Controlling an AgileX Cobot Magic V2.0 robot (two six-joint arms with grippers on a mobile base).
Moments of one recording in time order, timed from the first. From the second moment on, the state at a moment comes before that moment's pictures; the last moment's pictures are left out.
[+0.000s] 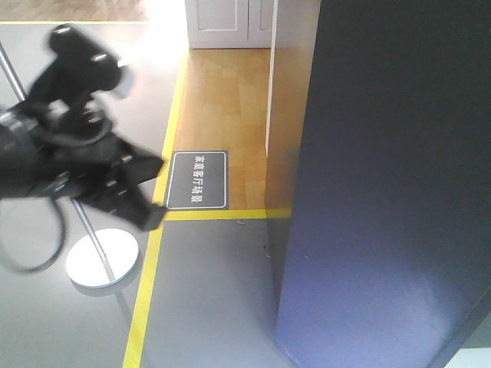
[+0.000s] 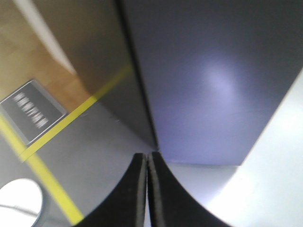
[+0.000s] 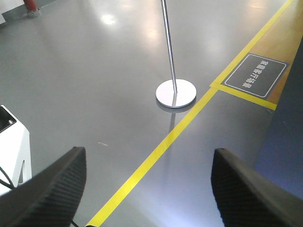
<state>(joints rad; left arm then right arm) -0.62 1.19 -1.14 0.00 0.69 0.07 0.08 -0.01 -0.58 0.66 1.28 -0.41</state>
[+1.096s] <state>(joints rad) -0.62 0.78 -0.78 0.26 0.70 -0.19 0.08 0.00 -0.58 0.64 1.27 -0.37</state>
